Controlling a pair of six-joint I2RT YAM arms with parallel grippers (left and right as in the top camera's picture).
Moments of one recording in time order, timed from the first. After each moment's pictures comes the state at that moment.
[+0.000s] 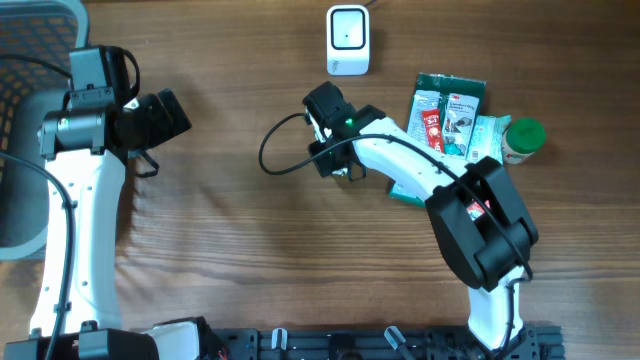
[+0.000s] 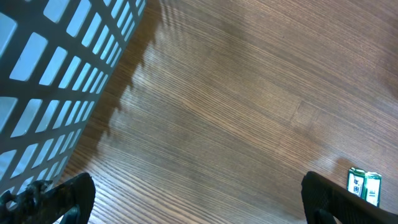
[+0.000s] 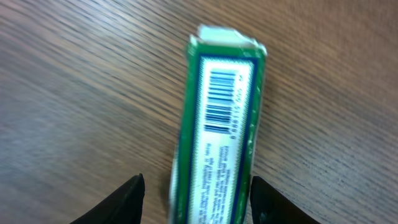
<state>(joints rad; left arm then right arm) 0.12 1.46 1.39 -1.02 -0.08 -0.37 0.63 2.08 1.45 -0.65 0.01 0.12</state>
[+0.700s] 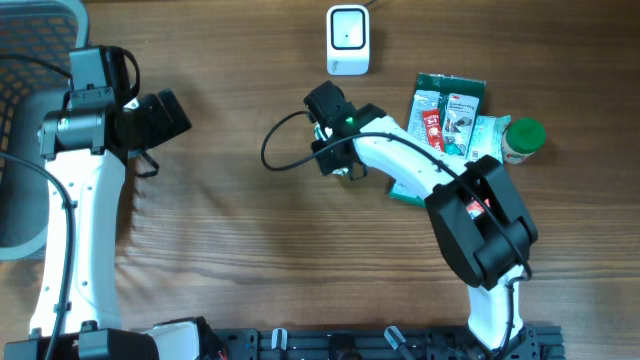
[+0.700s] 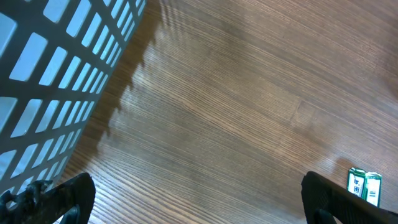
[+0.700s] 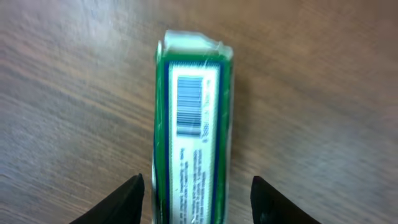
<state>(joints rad) 0.12 1.46 1.39 -1.02 -0.08 -0.37 0.62 2.09 1.47 -0.67 0.04 0.15</state>
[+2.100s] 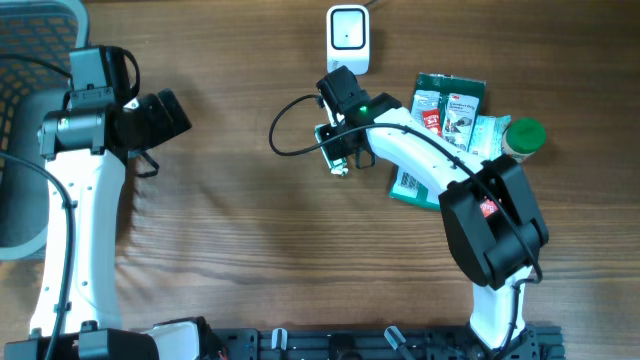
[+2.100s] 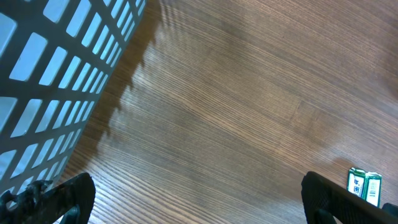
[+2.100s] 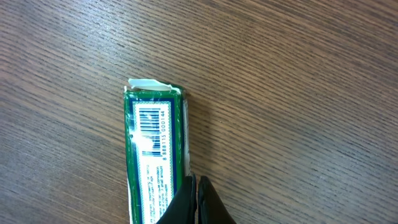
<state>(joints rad) 0.12 1.46 1.39 -1.02 -0.08 -0.37 0.57 2.06 1.48 -0.65 0.02 0.15</state>
